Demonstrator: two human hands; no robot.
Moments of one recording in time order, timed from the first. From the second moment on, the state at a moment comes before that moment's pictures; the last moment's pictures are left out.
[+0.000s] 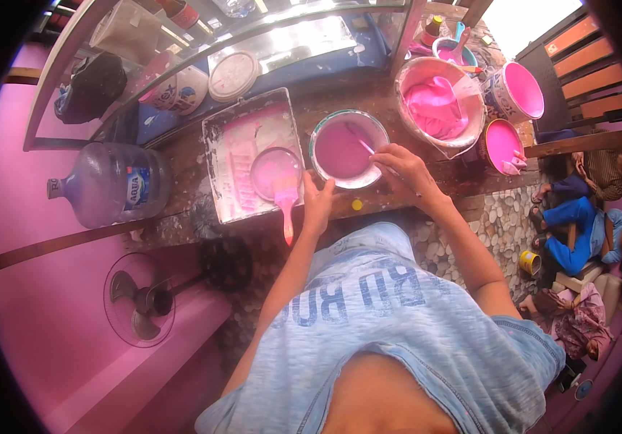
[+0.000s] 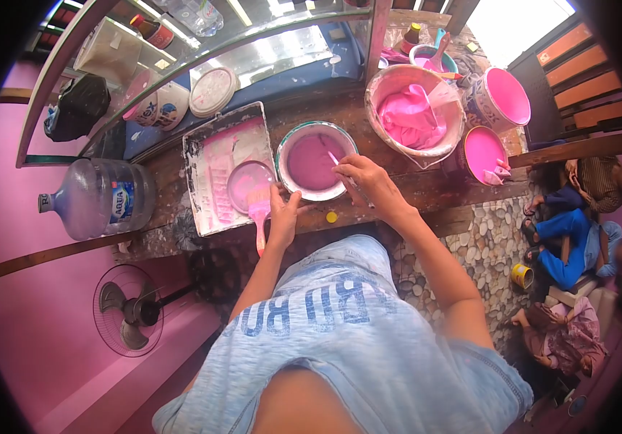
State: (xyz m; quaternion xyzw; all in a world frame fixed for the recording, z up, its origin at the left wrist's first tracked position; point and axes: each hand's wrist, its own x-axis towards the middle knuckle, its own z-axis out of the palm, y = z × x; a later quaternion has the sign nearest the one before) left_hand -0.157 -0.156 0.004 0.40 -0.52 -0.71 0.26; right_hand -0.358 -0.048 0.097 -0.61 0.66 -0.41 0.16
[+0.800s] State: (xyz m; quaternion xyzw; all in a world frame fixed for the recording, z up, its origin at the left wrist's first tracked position) left_hand -0.138 -0.158 0.011 0.42 -0.44 -0.75 0.24; right_hand -0.334 -0.038 0.089 -0.62 0.61 -0.45 0.21
